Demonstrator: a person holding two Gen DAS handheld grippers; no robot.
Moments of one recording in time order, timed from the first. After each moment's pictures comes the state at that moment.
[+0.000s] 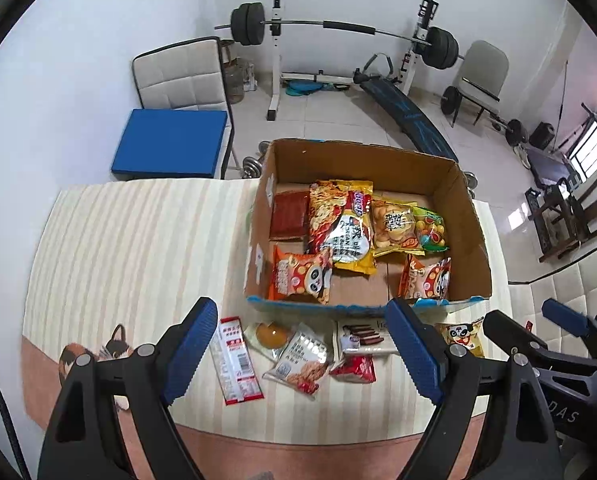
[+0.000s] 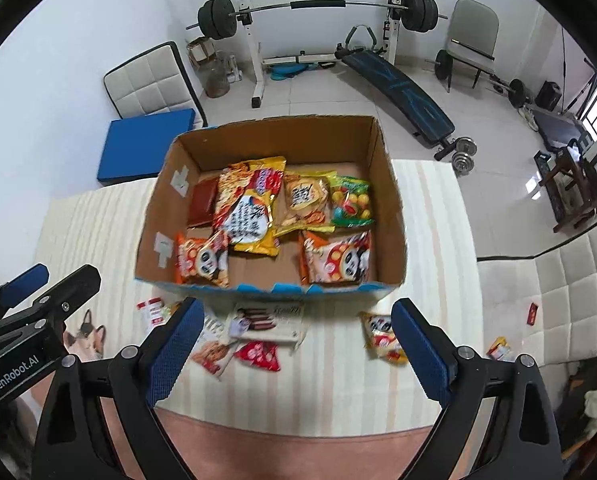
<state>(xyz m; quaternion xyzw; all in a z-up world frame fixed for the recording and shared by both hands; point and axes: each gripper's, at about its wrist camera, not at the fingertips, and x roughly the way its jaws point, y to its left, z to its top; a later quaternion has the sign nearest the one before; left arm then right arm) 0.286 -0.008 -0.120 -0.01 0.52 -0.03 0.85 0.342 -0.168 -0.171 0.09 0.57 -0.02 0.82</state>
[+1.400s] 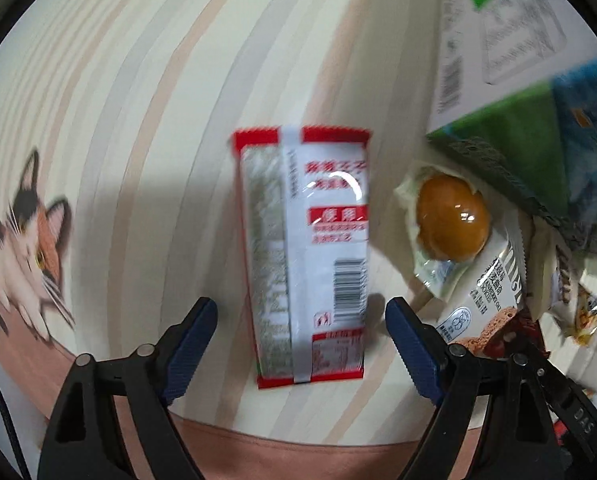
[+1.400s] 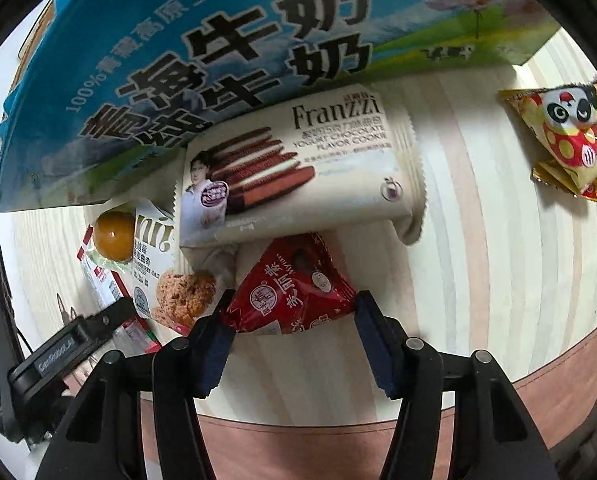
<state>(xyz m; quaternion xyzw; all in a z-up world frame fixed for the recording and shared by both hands) 0.295 0.089 -0.388 -0.09 0.73 0.05 0.68 0.321 -0.106 -0.428 0.23 0.72 -0.05 0.65</state>
